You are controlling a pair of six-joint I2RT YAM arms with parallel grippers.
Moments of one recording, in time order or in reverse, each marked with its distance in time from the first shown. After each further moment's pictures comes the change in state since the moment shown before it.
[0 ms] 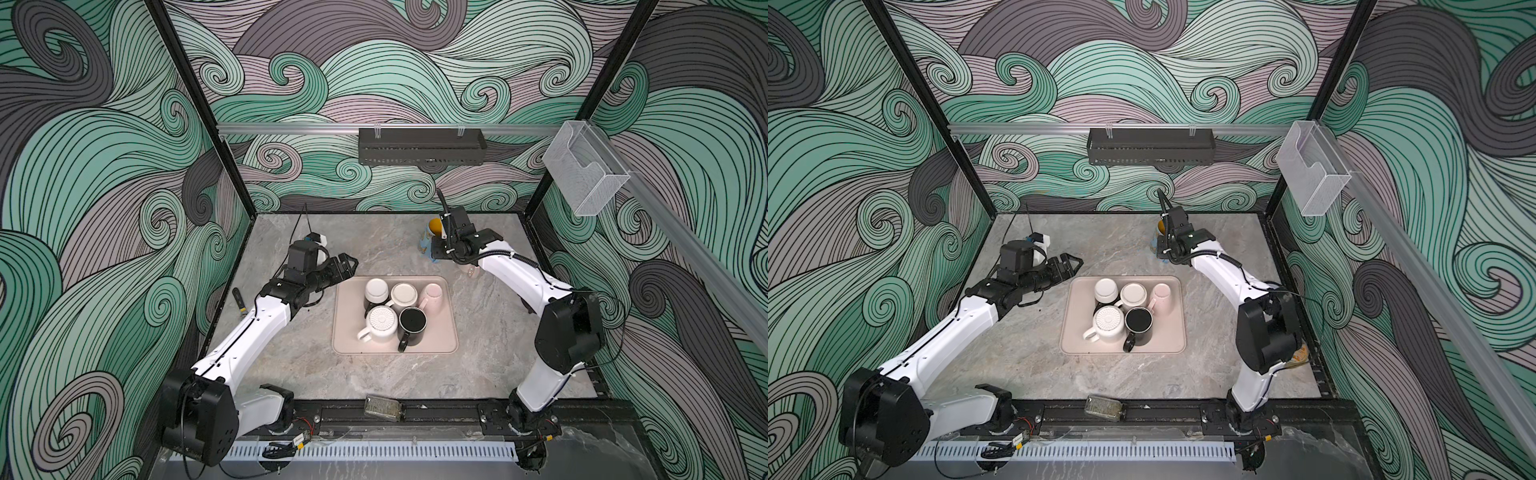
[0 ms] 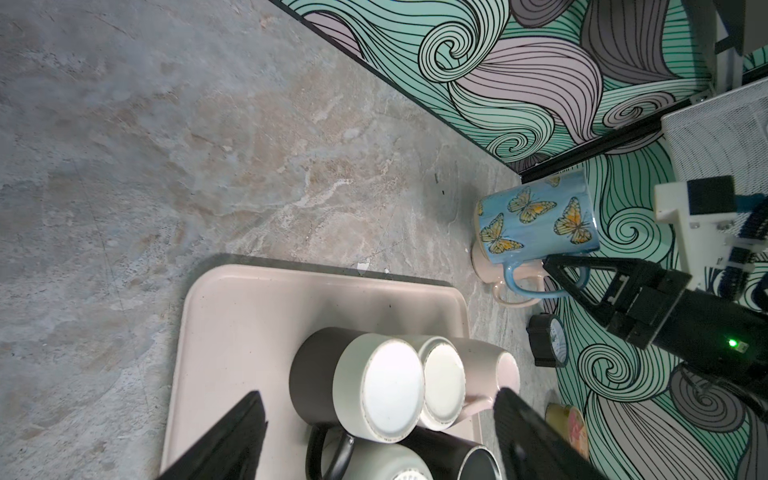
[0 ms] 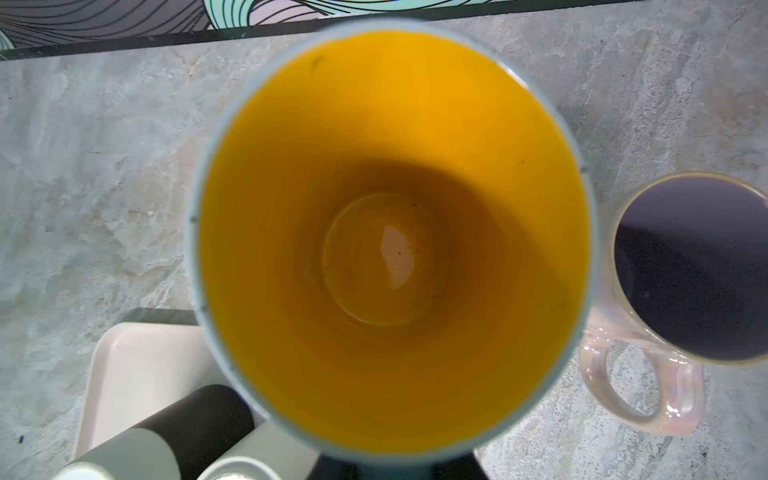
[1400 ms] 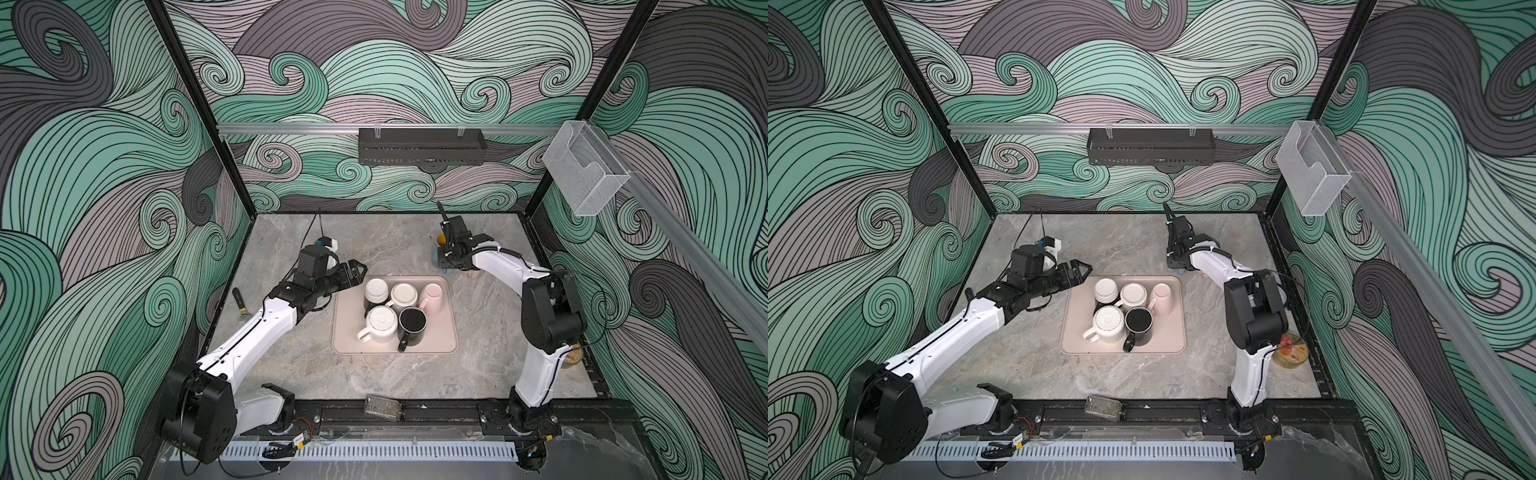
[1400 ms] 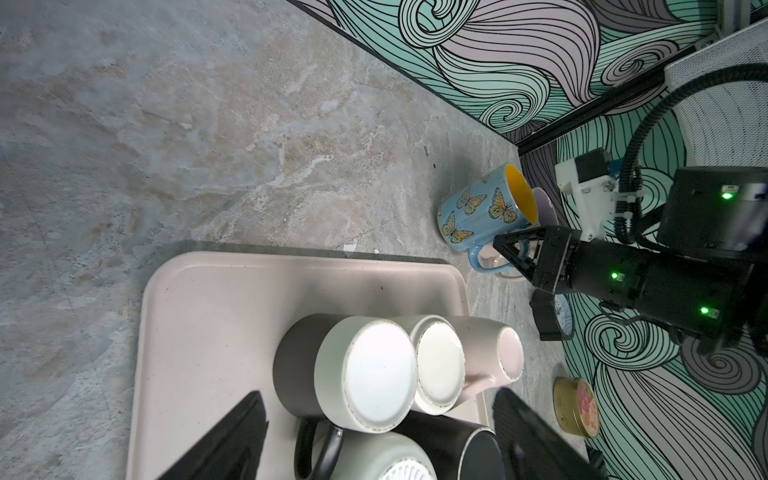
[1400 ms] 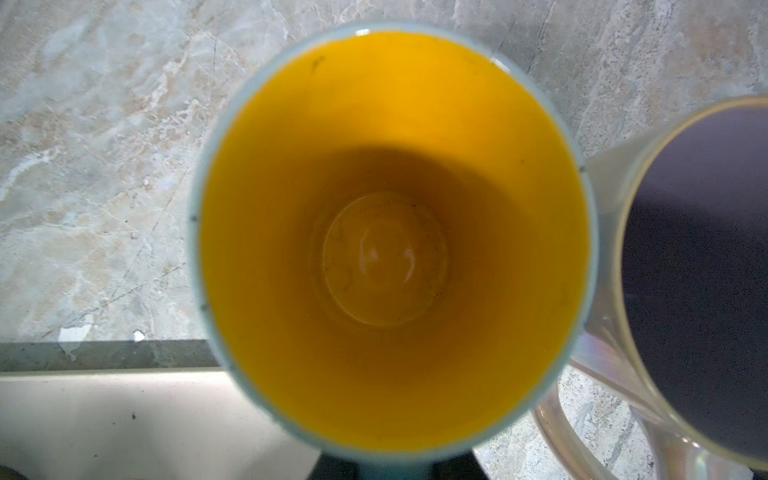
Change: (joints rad) left arm -0.071 0.011 -0.037 0.052 -0.022 0.015; right arm -0.074 0.140 -0.060 0.042 0.066 -0.086
